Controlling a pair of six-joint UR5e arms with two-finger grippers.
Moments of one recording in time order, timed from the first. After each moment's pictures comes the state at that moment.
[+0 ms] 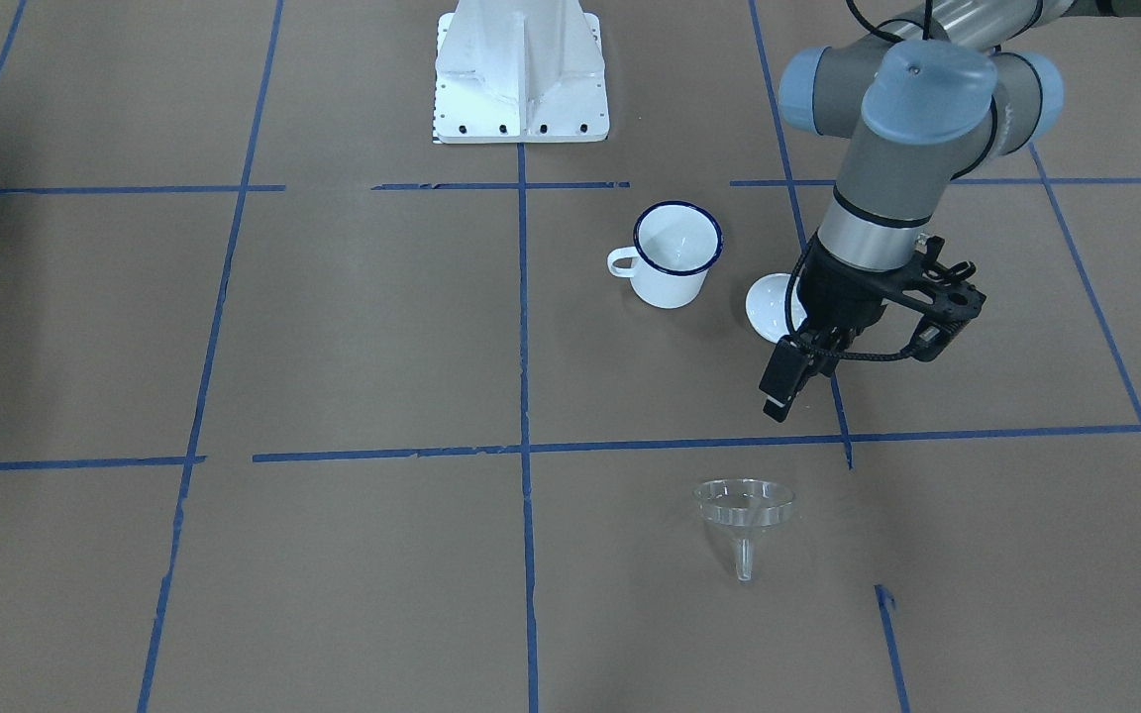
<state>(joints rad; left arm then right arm) -0.85 -2.10 -1.68 -1.86 -1.81 -1.84 1.45 -1.63 1.79 -1.79 2.31 -0.13</state>
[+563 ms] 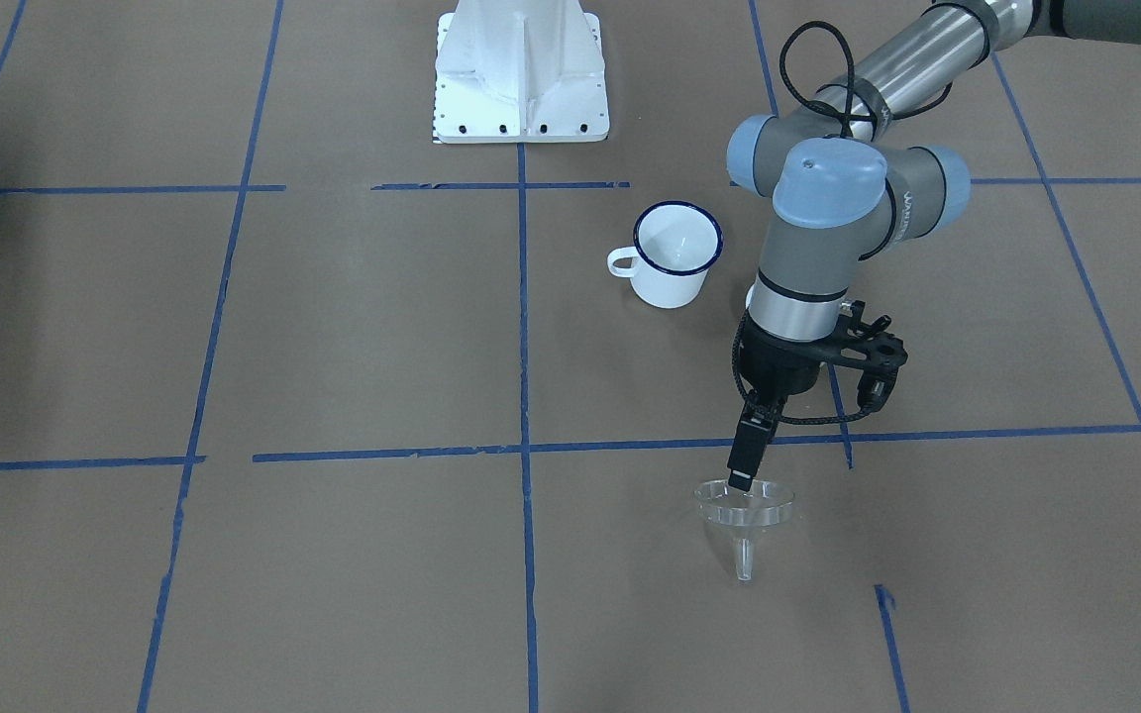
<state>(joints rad) -0.77 -2.20 -1.47 -1.97 -1.67 -2.13 1.45 -1.63 1.79 -1.79 2.31 -0.13</state>
